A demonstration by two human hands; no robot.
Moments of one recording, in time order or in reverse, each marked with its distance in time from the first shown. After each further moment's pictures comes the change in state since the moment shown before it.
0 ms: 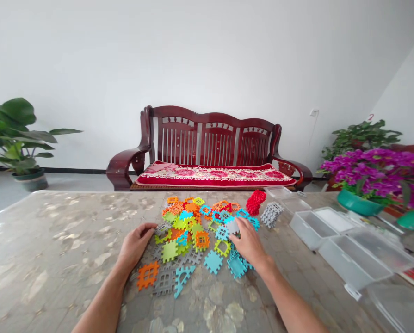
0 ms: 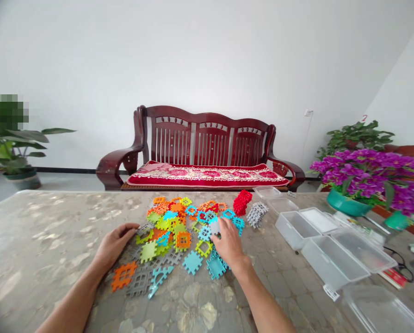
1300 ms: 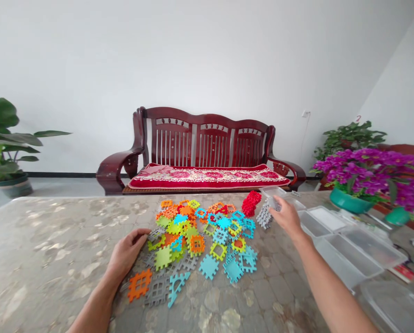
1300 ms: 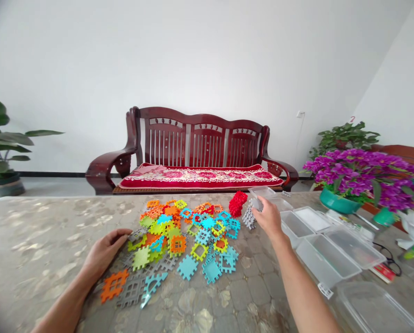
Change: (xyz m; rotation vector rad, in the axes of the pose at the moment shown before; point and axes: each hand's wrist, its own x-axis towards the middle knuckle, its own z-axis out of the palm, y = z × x) left_hand 0.001 -0.001 -0.001 0.053 -0.011 0.001; right_hand 0.055 0.130 -0.099 -0.075 0.269 0.273
